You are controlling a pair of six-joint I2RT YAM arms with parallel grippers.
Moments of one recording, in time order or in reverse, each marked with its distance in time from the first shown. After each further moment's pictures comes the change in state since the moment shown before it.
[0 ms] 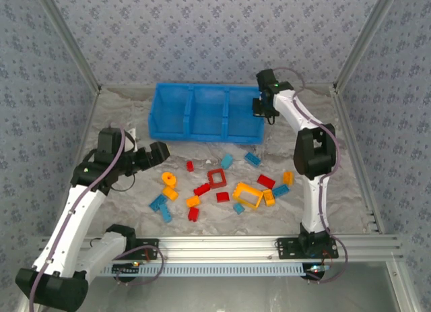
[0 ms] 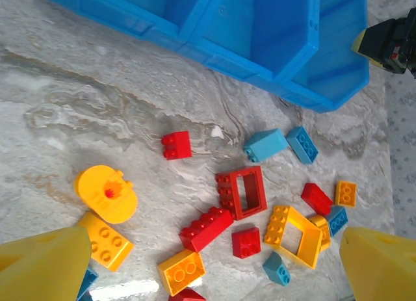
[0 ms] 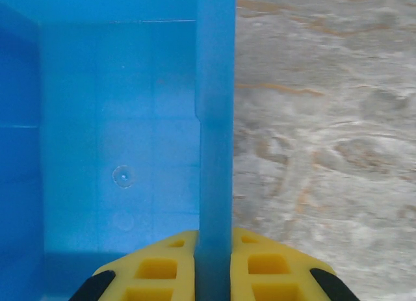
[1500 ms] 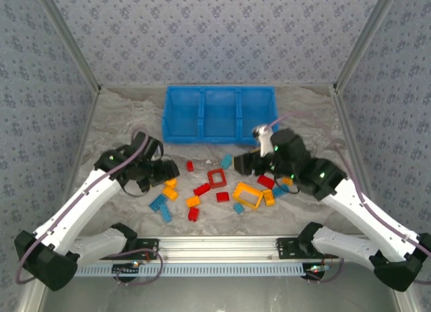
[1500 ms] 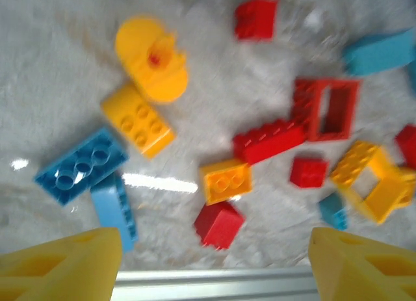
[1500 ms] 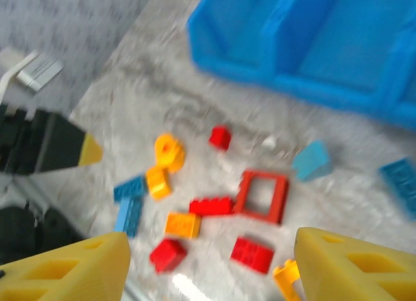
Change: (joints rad) left arm -0.321 0.140 0.013 -0.282 -0.217 -0.311; right arm 0.592 -1.216 -0.897 0.228 -0.166 0.181
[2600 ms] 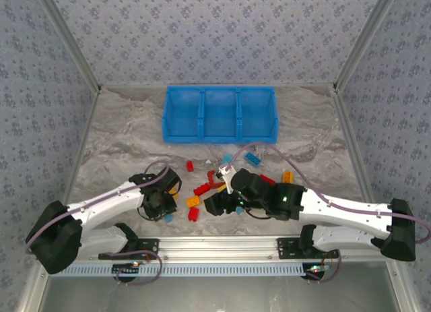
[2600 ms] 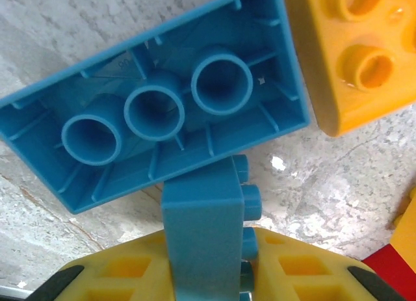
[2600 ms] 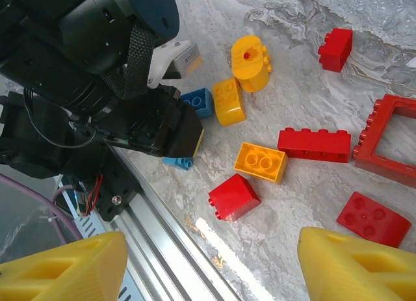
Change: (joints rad) left arm -0.170 0.136 -0.406 0.252 -0.050 -0.293; right arm 0.388 0.125 -0.211 0.302 0.124 0.132
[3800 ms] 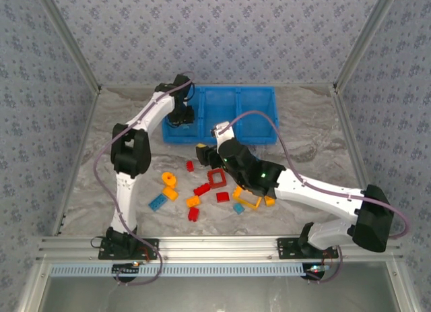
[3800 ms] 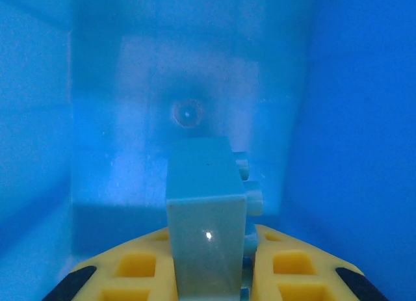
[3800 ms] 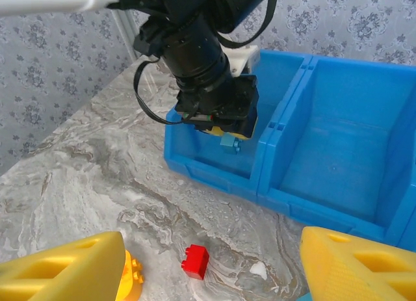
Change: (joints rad) left arm 0.385 1.133 1.515 -0.183 -0.063 0.747; right arm -0.172 0.258 0.201 0.291 0.420 -0.230
